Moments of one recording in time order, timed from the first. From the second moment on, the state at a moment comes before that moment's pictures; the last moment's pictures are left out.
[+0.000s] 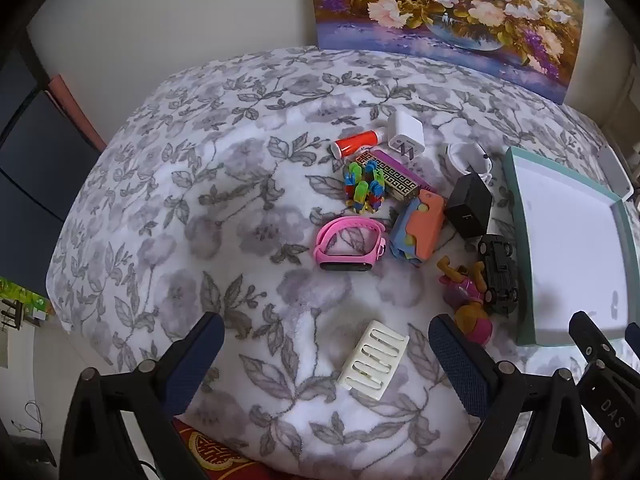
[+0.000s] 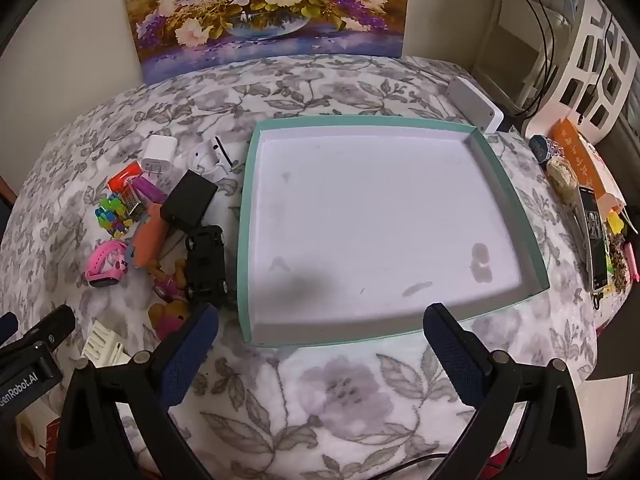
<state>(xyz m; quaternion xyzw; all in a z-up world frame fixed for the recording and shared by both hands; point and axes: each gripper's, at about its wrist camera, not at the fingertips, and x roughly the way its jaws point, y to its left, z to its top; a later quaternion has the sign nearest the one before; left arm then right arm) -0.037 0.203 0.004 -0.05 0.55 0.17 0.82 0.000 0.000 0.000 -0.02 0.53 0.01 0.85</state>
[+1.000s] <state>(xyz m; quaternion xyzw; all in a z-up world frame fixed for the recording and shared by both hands) -0.035 0.202 -0.002 -0.05 0.56 0.16 0.81 0.000 -0.003 -0.003 0.01 0.55 0.00 0.84</state>
